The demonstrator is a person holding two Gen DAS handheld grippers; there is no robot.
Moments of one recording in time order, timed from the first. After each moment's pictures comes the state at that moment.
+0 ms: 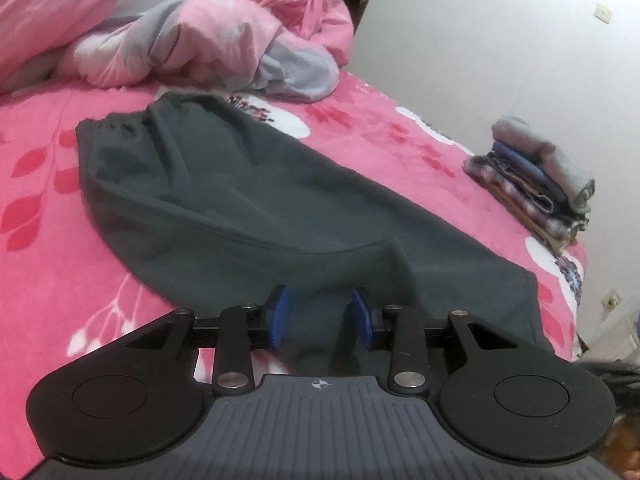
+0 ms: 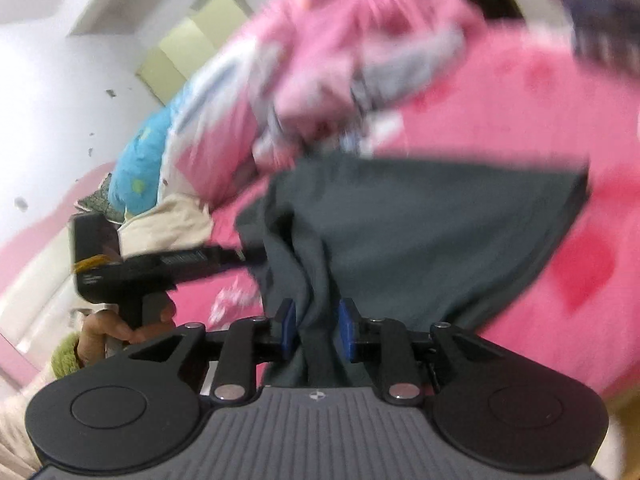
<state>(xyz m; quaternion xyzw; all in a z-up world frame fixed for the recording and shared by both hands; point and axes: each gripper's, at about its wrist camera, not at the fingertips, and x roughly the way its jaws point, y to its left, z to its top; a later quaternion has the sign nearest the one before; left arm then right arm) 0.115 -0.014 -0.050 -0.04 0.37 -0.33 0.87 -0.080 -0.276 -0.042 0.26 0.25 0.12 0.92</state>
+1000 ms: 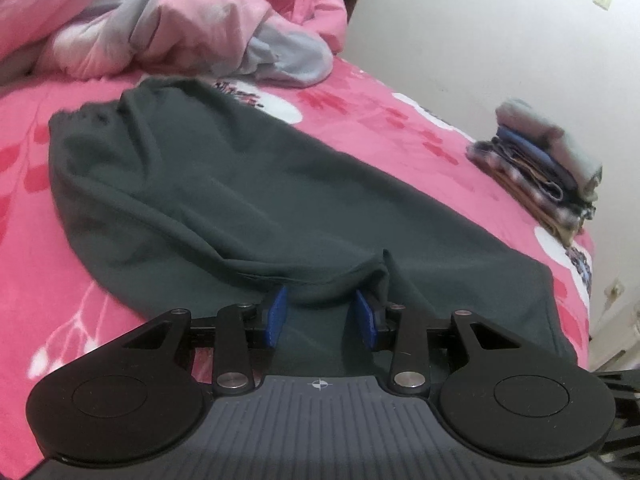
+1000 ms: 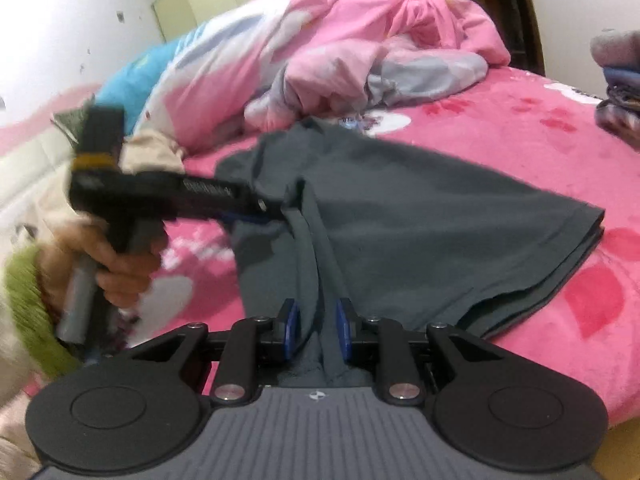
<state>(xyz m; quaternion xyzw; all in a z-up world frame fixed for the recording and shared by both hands) 0.134 -0.035 -0.069 -0.03 0.37 -0.34 0.86 -0.070 -0.233 -0.058 0.13 0.29 0.09 0.94</state>
